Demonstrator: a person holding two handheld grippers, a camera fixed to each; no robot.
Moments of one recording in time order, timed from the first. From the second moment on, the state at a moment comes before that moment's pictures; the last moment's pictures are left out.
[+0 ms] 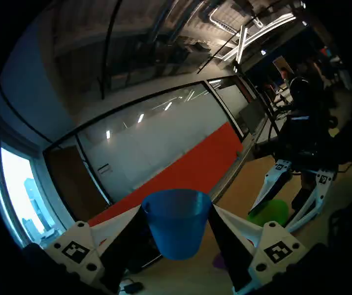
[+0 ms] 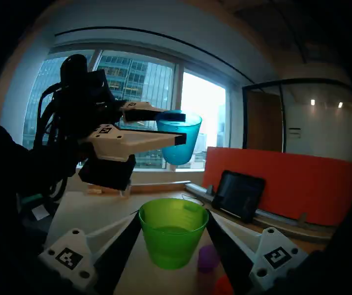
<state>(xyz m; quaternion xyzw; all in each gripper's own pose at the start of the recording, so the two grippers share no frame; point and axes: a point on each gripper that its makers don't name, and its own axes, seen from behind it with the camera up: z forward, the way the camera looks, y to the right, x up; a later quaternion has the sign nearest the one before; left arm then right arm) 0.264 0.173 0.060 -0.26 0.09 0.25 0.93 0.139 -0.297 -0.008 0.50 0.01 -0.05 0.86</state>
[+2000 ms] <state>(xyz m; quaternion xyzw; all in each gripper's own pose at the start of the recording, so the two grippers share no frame) 0.071 0.105 0.033 -0.29 -0.12 0.09 0.95 0.100 -0.299 -0.022 0.53 -0.07 -0.07 0.84</state>
